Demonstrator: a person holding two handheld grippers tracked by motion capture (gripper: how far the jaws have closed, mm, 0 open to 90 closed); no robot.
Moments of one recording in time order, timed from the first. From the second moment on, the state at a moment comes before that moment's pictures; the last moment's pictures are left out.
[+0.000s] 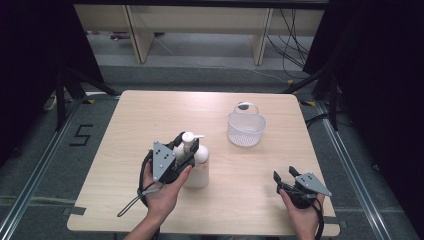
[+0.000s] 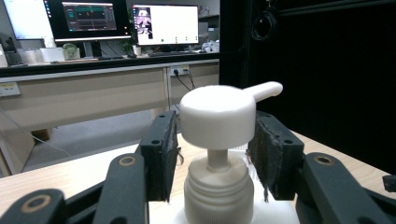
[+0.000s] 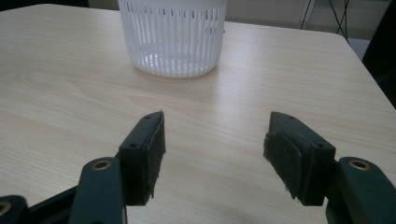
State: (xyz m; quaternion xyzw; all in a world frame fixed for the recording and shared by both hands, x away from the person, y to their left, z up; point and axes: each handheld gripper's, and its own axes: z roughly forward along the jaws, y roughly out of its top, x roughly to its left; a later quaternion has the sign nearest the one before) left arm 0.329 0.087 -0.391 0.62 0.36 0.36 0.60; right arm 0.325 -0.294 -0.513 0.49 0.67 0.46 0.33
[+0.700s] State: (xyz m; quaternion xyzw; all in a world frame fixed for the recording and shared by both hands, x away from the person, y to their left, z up) left arm 0.332 0.086 -0.384 0.62 0.37 0.35 0.60; right arm 0.326 -0.293 -0.514 0.49 0.67 0.46 0.33
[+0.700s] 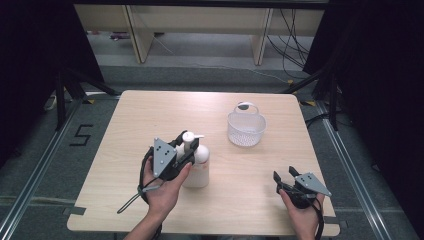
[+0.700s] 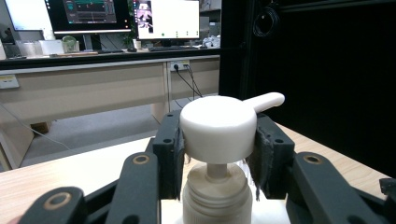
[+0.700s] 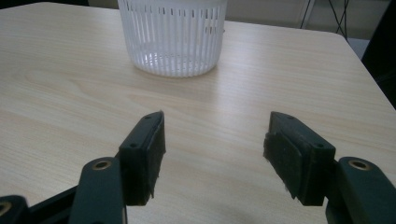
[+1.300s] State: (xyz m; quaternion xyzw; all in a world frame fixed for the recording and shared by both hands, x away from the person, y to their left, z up) left arm 0.336 0.084 -0.372 0.62 0.36 0.34 0.61; right arm 0.325 -0.293 -0.513 0.49 0.67 0.45 0.33
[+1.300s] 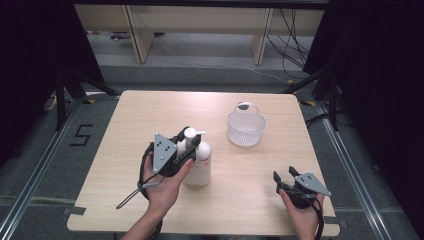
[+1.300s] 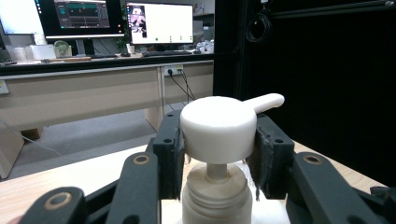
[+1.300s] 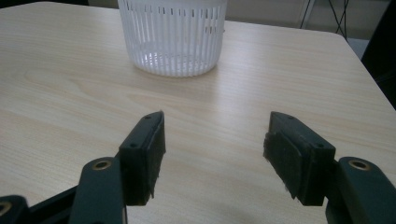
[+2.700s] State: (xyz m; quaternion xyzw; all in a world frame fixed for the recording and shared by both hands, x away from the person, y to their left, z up) left arm 0.351 0.077 -0.349 0.61 0.33 0.35 0.63; right arm 0.325 -0.293 -0.513 0.49 0.67 0.45 0.33
